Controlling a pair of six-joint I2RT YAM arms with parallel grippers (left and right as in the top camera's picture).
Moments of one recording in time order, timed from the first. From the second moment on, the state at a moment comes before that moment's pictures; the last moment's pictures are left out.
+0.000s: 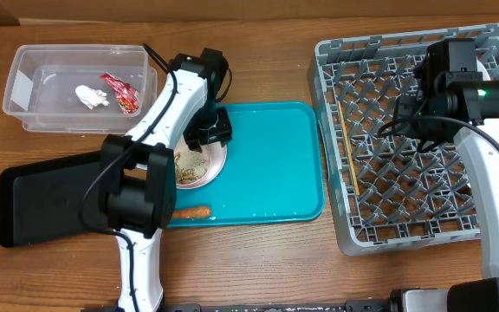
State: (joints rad) left arm -0.29 2.21 1.81 -1.29 0.05 -0.58; right arm 0.01 1.54 1.54 -1.21 0.05 0.17
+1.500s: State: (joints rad) left arm 0.28 1.84 1.83 -1.47 0.29 -0.23; right arm 0.01 1.54 1.54 -1.22 0.05 0.17
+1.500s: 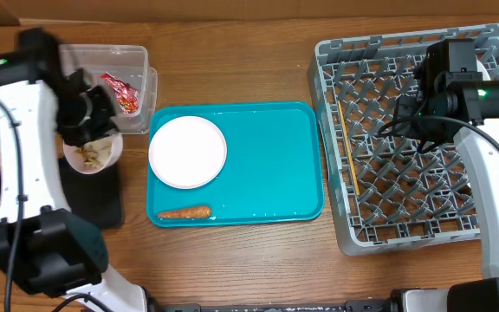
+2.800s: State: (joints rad) left arm 0.92 1.83 1.17 -1.24 1.21 0.71; right arm 0.01 1.54 1.54 -1.24 0.06 0.17
